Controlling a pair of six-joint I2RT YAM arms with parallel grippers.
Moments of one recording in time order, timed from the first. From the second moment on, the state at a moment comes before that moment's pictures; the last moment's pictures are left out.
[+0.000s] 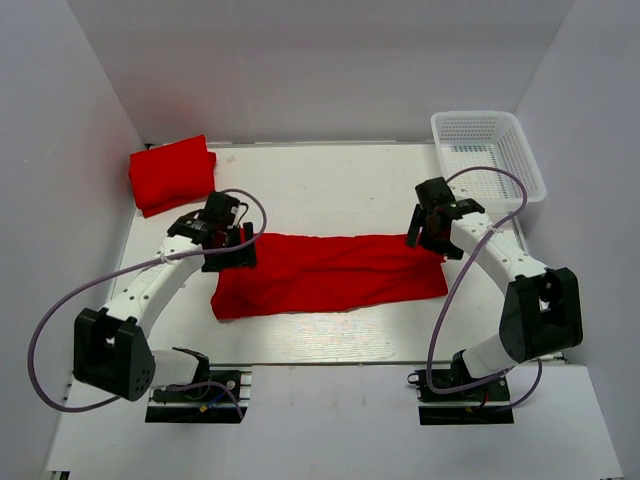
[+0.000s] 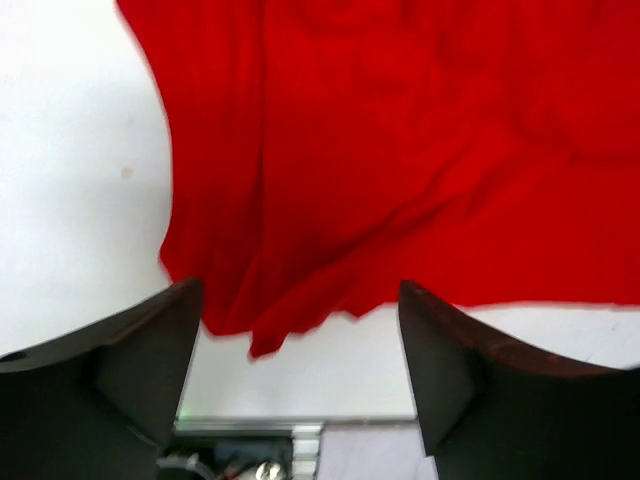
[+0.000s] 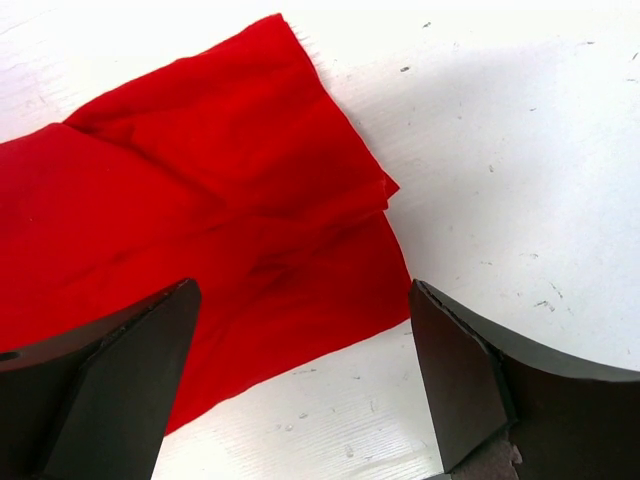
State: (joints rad) left arm -0.33 1.28 1.02 -0.88 -0.10 -0.39; right arm 0.32 1.49 1.09 -0.79 0.34 0.56
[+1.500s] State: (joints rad) left arm -0.21 1.63 0.95 -0.30 -0.04 -0.27; right arm 0.32 1.55 1.18 -0.83 0.36 0.54
